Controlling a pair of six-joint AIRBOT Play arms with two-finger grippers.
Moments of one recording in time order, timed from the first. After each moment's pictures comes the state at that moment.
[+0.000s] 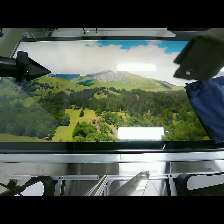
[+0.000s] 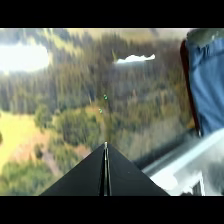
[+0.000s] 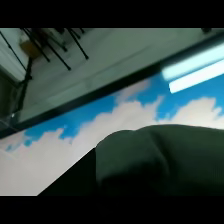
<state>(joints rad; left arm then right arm) 0.24 -1.30 1.45 0.67 -1.44 -1.32 -0.52 -1.68 2.05 -0.67 0.94 1.25</state>
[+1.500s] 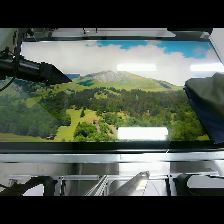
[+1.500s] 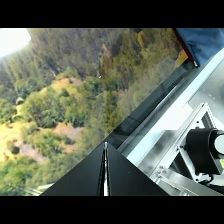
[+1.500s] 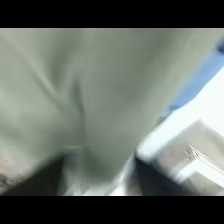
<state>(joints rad) 0.04 -1.30 1.45 0.66 -1.53 -1.14 -0.67 -1.55 1.77 -1.55 1.84 1.84</state>
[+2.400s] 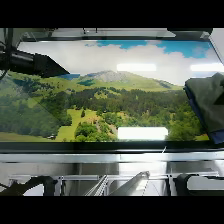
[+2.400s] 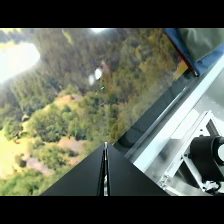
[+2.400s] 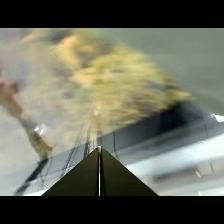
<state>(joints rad) 0.03 -1.28 1.55 0.66 -1.54 -1.16 -0.48 -1.52 1.63 -1.28 1.78 1.73</state>
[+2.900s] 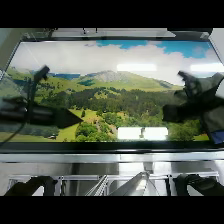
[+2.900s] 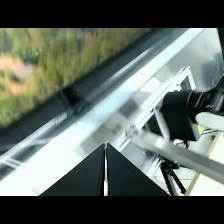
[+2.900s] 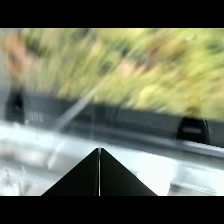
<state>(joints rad) -0.11 -0.84 0.83 0.66 -1.39 -1.24 0.20 -0.96 0.98 -1.23 1.44 1.66</state>
